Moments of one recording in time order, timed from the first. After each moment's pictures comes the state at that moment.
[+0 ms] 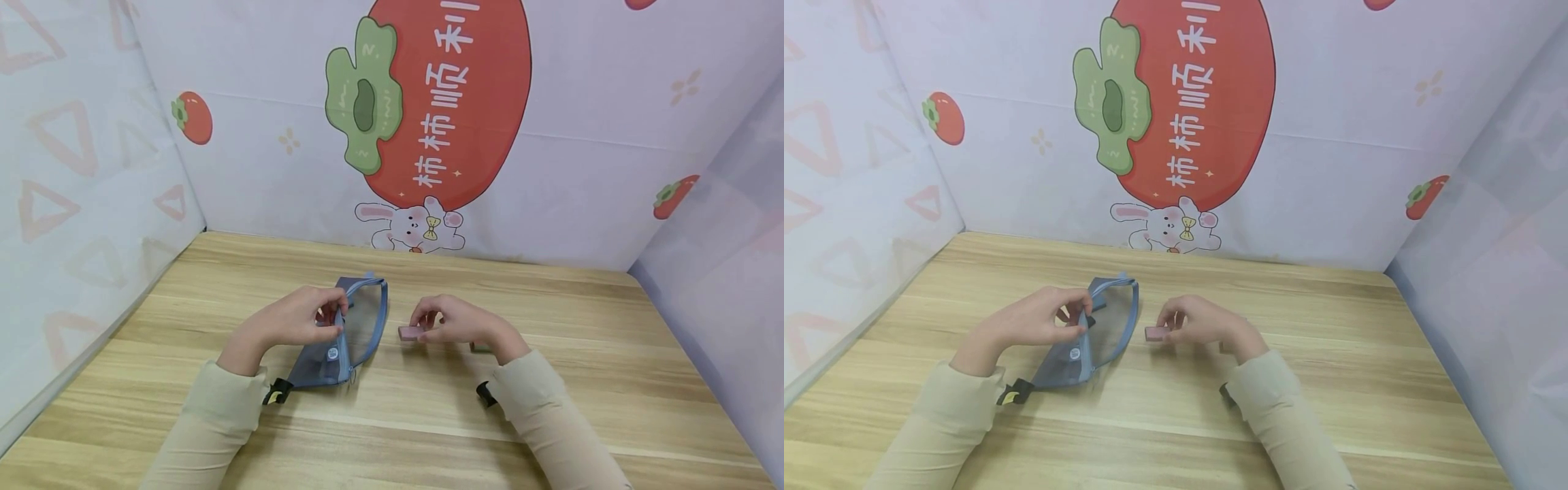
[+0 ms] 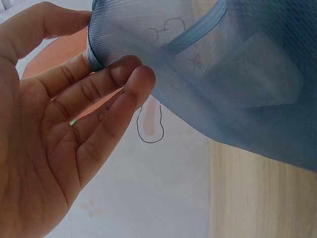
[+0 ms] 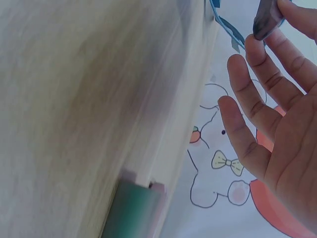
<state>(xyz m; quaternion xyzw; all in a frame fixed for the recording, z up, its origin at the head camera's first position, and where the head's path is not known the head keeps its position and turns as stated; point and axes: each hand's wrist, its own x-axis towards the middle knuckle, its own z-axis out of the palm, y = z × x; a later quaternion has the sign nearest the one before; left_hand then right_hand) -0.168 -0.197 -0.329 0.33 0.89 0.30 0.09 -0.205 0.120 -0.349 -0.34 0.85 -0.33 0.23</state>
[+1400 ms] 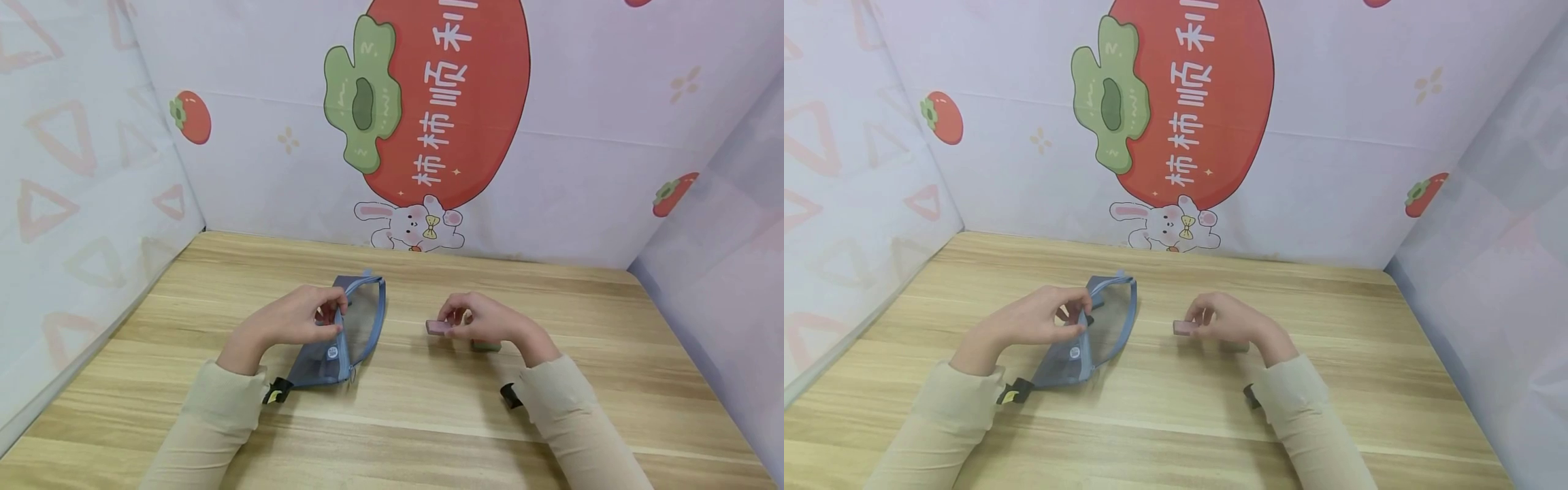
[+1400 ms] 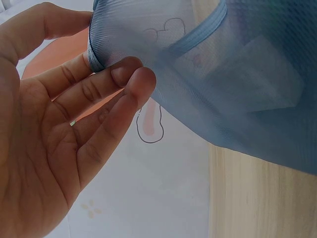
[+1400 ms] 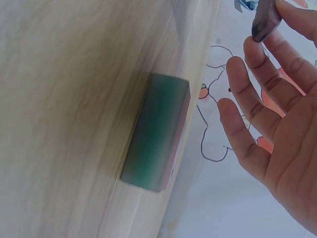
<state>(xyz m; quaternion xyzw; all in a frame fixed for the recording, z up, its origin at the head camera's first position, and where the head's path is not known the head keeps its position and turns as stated) -0.169 -0.198 -0.330 0.33 0.89 0.29 0.09 -0.203 0.163 -0.348 -0.33 0.86 -0.33 0.18</state>
